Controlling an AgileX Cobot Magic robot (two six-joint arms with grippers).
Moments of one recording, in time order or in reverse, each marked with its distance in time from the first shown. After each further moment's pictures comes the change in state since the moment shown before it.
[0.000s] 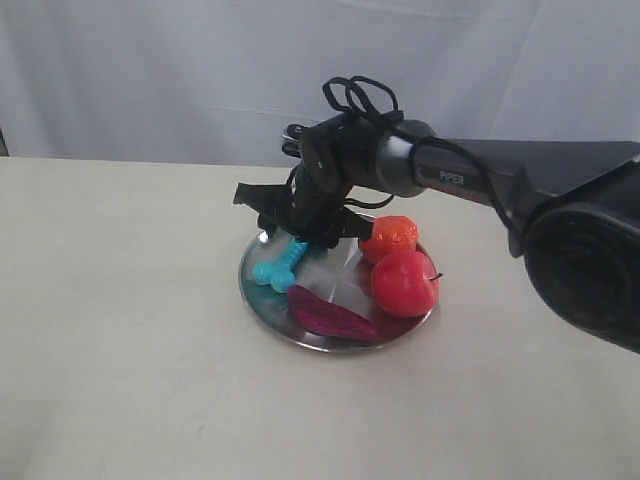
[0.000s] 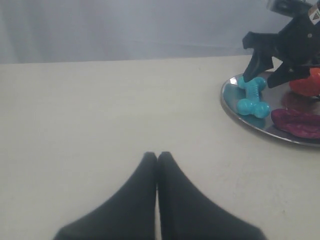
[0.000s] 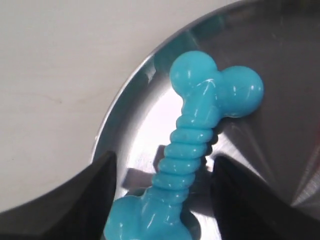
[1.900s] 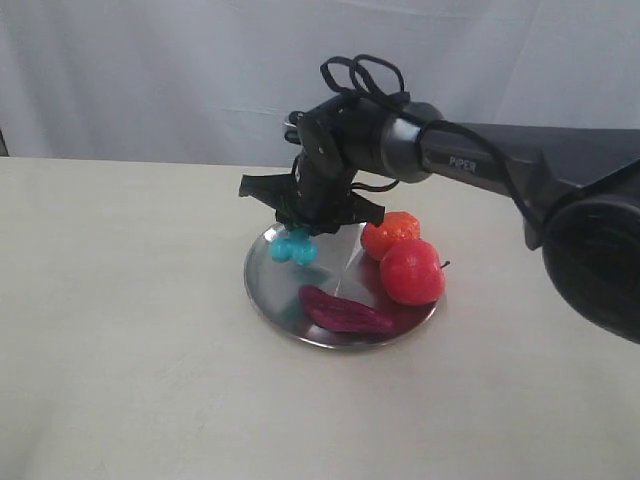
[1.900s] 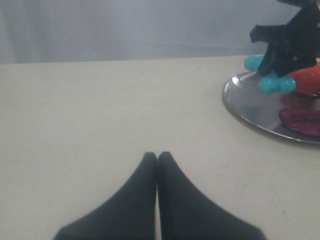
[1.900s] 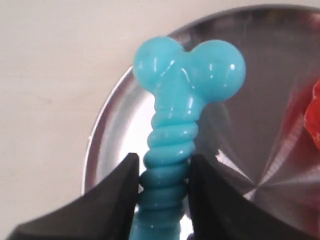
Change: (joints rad) left arm 0.000 0.000 0.000 0.000 0.000 0.000; right arm 0.014 -0.048 -0.005 -0.093 0.087 0.021
